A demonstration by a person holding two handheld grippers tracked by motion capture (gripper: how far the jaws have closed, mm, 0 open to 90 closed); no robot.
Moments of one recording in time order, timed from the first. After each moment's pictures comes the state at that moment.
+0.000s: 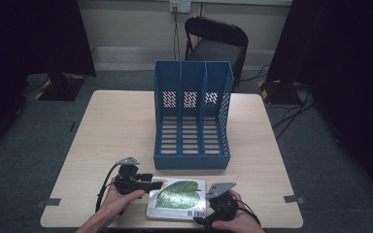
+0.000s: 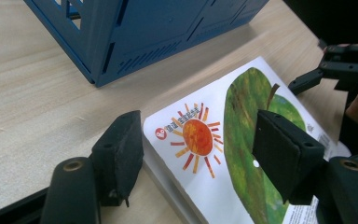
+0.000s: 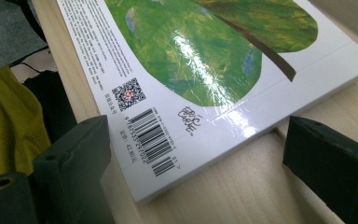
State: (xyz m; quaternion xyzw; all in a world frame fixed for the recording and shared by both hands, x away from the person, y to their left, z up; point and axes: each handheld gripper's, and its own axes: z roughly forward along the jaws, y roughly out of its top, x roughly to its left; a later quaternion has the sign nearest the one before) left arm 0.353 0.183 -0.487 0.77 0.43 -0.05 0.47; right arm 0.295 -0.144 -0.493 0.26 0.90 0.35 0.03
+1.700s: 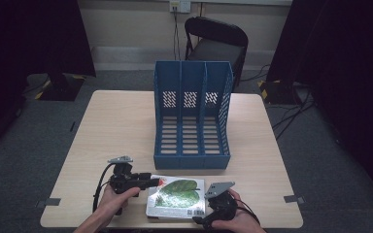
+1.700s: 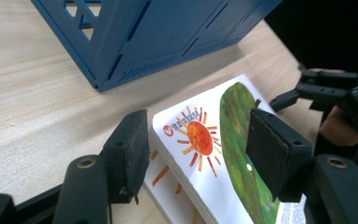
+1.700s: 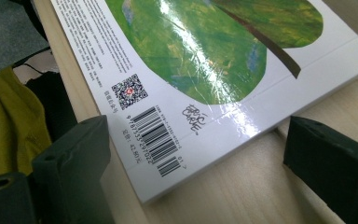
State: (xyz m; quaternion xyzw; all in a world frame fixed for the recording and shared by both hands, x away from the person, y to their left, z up) left arm 0.351 0.194 -0.483 0.75 0.44 -0.07 0.49; right arm 0.297 -0.142 -0.493 0.26 0.90 0.35 0.03
